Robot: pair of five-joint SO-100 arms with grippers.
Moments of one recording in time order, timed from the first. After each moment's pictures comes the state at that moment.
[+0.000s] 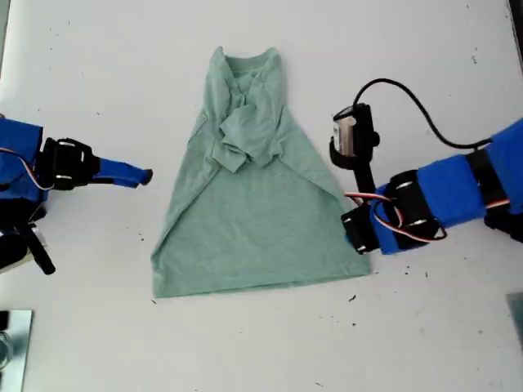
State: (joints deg) arm 0 -9.1 206.2 185.0 59.3 4.7; arm 1 -7.9 98.1 112.3 65.4 -6.7
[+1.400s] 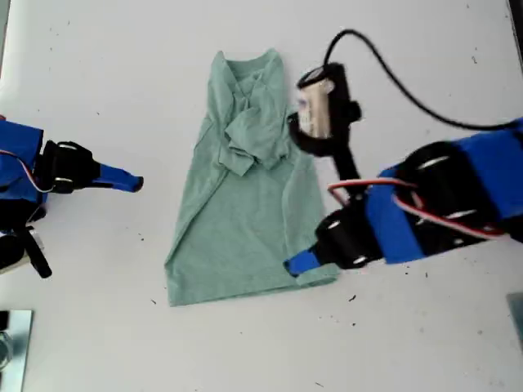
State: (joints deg) arm 0 -7.1 206.2 185.0 59.7 2.3; arm 1 -10.0 105.5 74.4 91.0 -16.0
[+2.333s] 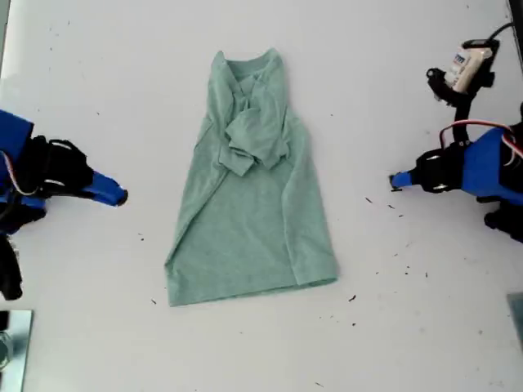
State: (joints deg) arm 0 2.3 143.8 131.7 75.1 -8.9; arm 1 16.2 174.8 173.1 63.6 -25.2
